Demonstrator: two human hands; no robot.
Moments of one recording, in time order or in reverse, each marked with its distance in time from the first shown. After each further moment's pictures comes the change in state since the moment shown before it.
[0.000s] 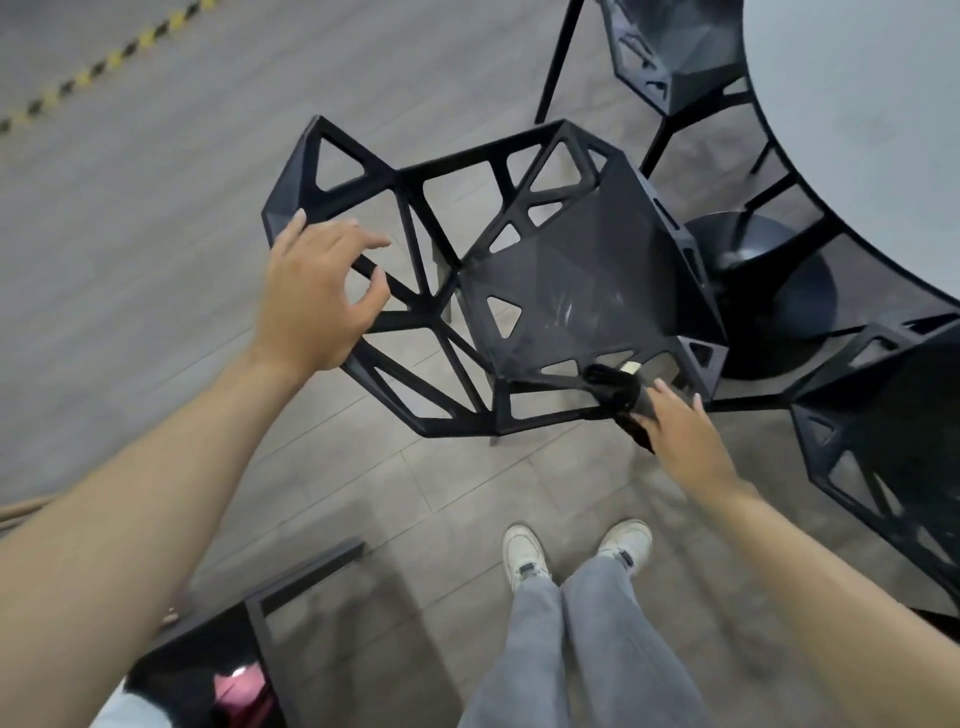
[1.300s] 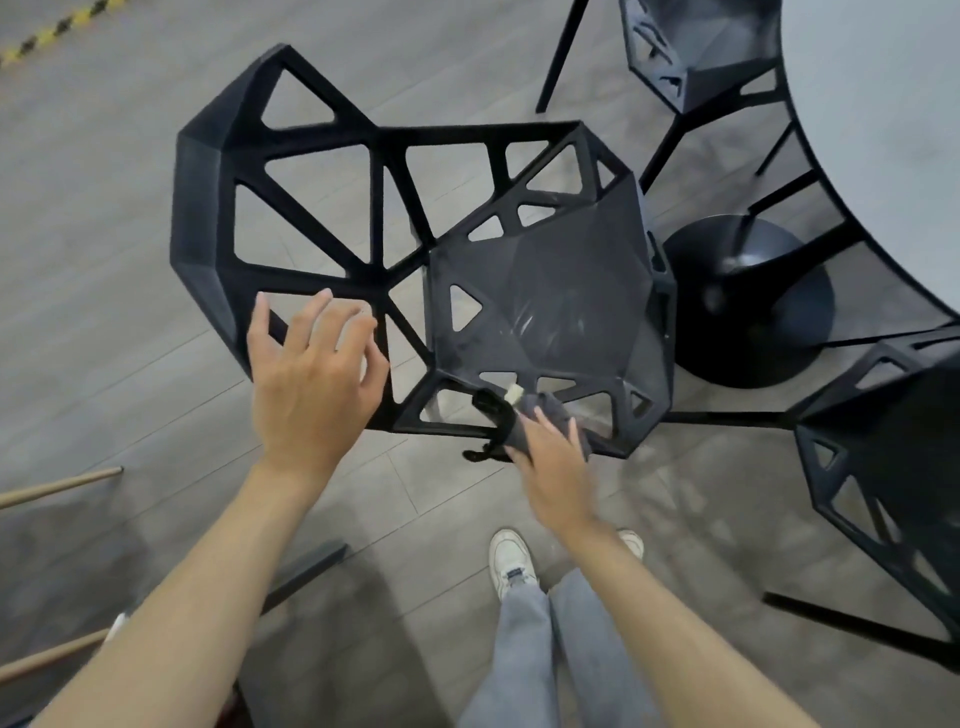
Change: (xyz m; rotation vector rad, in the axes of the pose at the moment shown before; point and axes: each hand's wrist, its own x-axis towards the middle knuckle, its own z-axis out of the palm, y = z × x) left_hand -0.059 0.014 0.046 0.404 0.171 -0.043; right_hand 0.003 -0.120 0.093 0.170 0.041 -0.182
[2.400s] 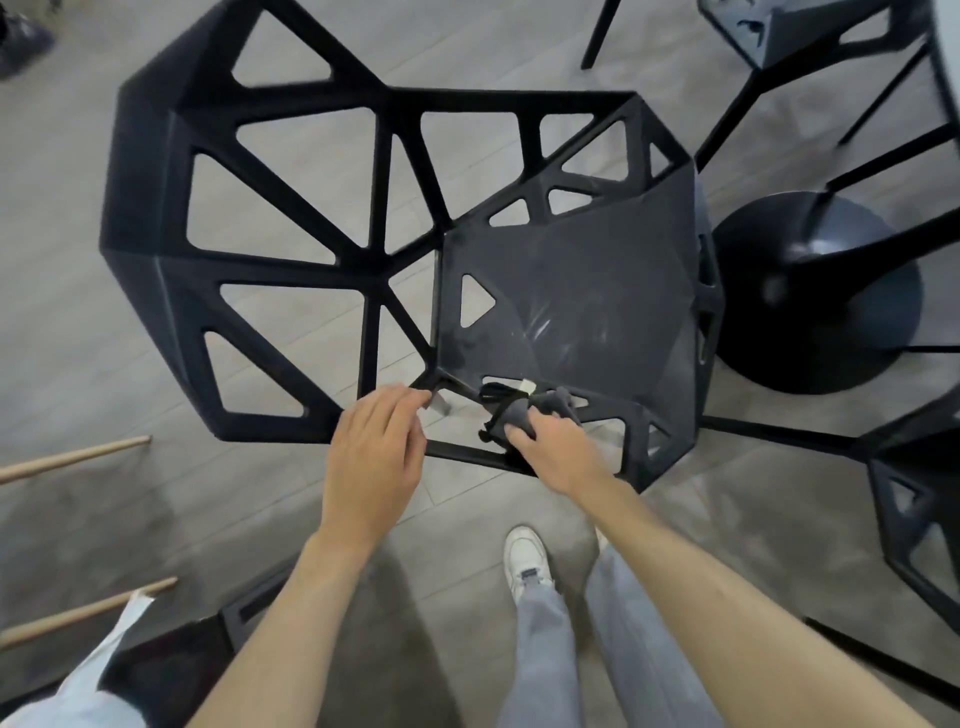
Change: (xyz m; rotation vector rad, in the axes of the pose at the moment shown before) left_hand -0.066 0.047 0.053 -0.427 -0.364 -0.165; right_hand 0.073 -0.008 -0.018 0.004 -0.471 0.173
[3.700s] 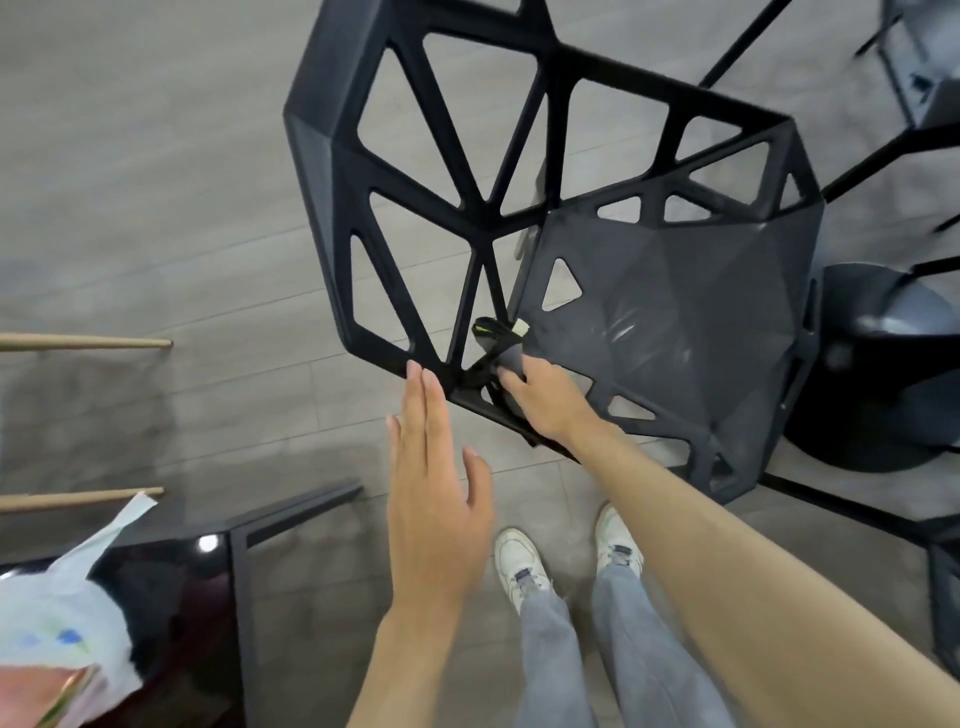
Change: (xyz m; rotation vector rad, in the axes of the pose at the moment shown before) left_hand -0.072 0.046 -0.021 -0.342 0.211 -0.539; right_hand 0.060 -0.085 0.040 -0.011 -0.021 -0.178
